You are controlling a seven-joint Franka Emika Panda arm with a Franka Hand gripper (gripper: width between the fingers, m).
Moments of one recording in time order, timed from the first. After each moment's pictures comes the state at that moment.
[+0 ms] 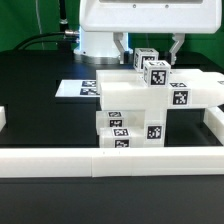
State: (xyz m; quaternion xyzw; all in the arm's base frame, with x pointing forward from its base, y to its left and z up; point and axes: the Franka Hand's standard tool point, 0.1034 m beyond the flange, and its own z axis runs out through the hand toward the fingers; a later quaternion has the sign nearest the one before) arm 0.546 0.026 0.112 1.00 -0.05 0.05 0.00
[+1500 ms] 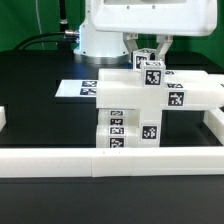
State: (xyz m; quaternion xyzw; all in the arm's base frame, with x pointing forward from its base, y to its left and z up) arm 0.544 0.026 0.110 0.90 -0.44 0.05 -0.03
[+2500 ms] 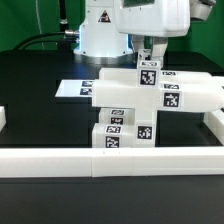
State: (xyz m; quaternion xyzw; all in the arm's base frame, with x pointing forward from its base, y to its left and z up) arm 0.543 0.029 0.109 0.78 -0.62 0.03 -0.06
